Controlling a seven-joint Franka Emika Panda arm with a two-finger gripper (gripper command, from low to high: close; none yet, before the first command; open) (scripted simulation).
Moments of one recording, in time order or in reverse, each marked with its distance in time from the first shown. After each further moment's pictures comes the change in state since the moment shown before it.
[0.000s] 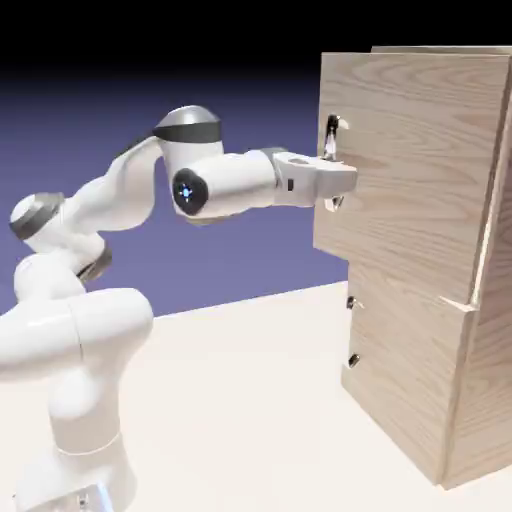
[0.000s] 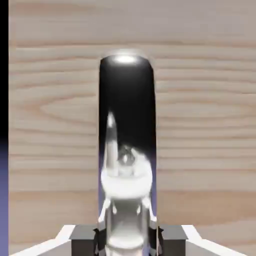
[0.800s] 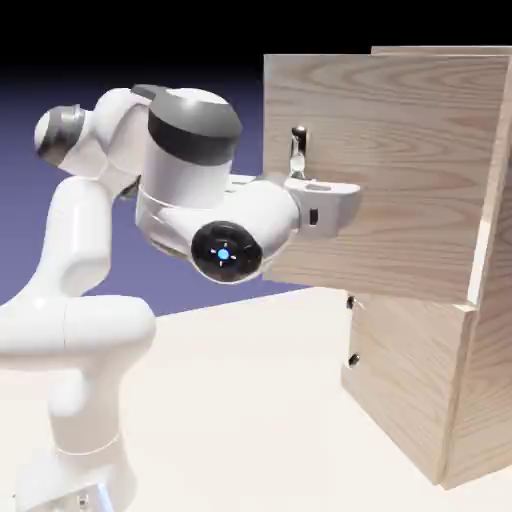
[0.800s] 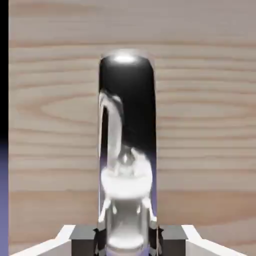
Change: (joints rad) arm -0.444 -0.711 -0.219 0.229 -0.648 -0.931 -0.571
